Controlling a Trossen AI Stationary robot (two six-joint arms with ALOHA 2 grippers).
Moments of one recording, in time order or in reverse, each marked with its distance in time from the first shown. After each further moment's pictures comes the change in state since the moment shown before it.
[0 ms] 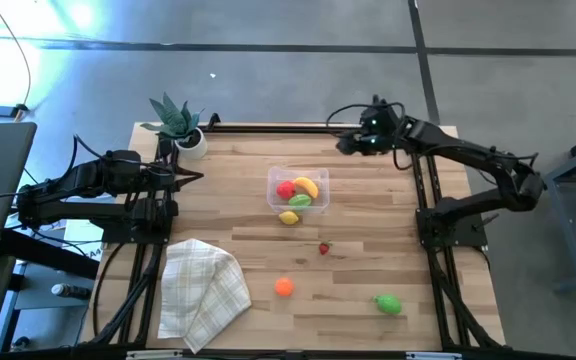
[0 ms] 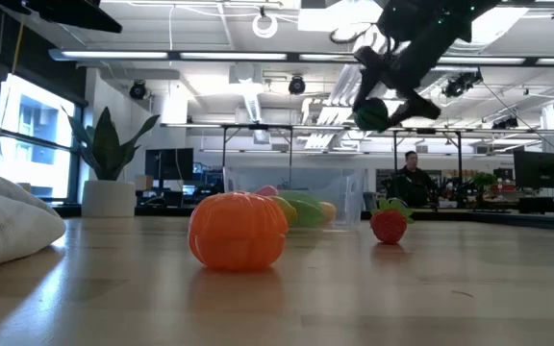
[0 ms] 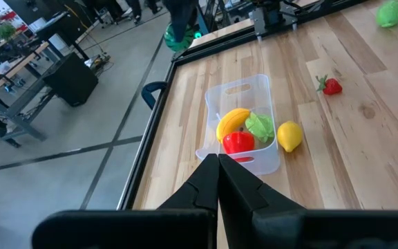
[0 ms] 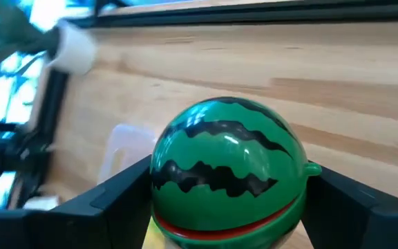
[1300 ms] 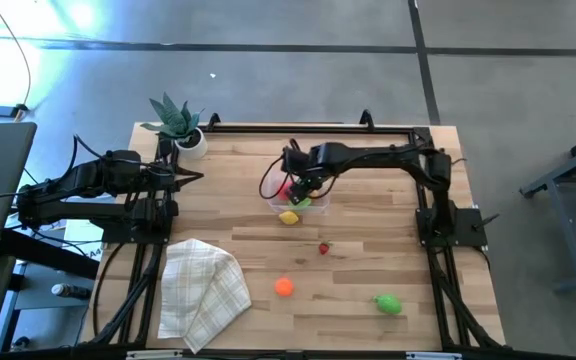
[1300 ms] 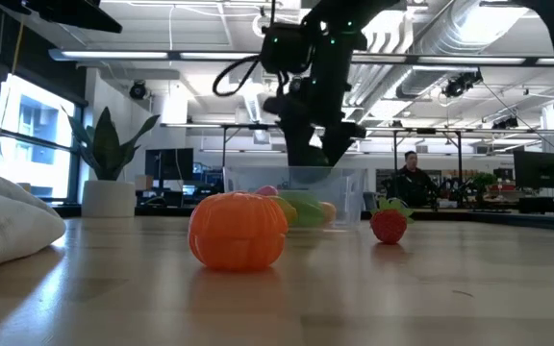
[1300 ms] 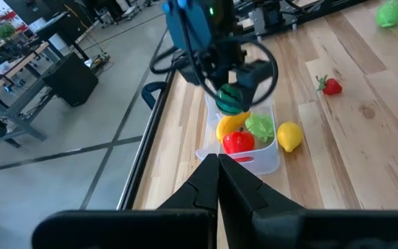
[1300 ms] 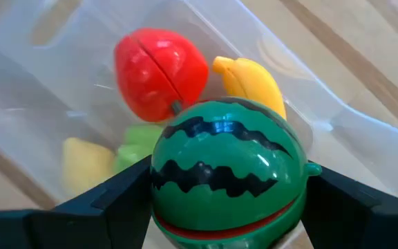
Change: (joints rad) left arm 0.000 0.000 0.000 0.000 0.000 0.000; right arm 0.384 0.717 0.593 -0.387 0.187 -0.234
